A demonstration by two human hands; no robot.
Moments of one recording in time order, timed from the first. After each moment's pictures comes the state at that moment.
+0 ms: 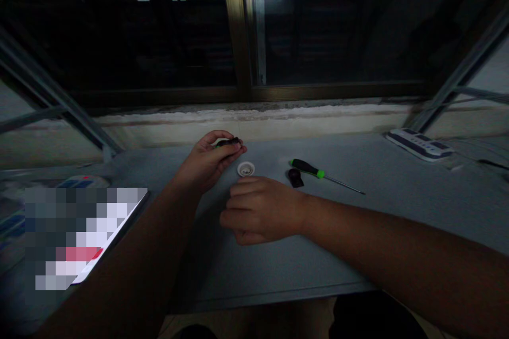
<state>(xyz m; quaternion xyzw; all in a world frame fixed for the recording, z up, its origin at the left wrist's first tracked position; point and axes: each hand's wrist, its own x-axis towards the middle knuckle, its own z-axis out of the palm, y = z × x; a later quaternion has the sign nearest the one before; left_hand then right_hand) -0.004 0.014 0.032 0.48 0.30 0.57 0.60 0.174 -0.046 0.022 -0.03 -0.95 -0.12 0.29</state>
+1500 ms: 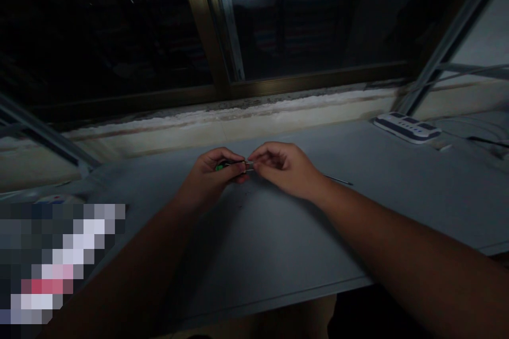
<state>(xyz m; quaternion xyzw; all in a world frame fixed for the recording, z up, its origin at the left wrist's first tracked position) 0.030 0.000 0.010 0.58 0.32 0.47 0.59 0.230 -0.023 0.008 -0.33 -0.66 0.45 0.50</state>
